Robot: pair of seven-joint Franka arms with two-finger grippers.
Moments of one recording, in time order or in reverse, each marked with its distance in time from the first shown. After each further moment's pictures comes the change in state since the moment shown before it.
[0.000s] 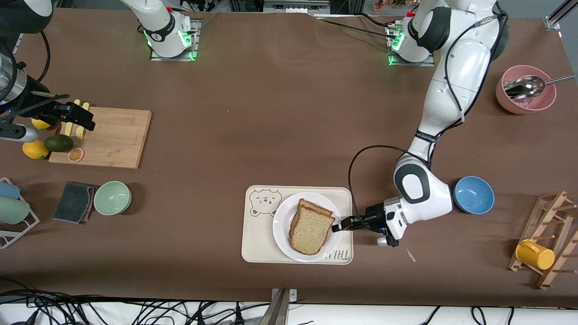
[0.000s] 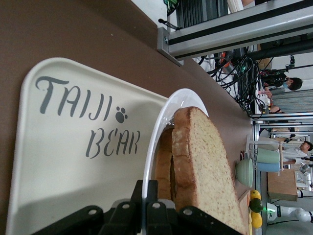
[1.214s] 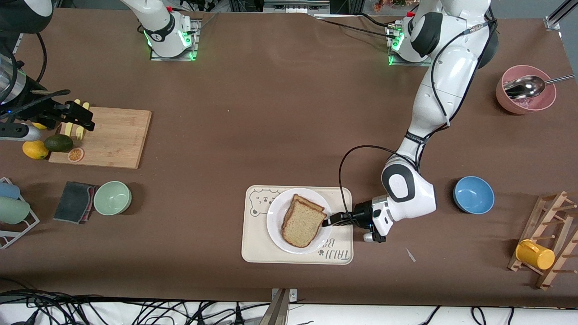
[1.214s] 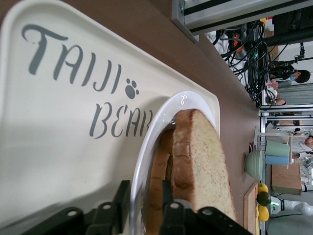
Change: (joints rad) left arm -0.026 0.039 0.000 0.010 0.000 0.002 0.000; right arm 0.000 0.000 0.000 0.000 0.000 0.013 -0.116
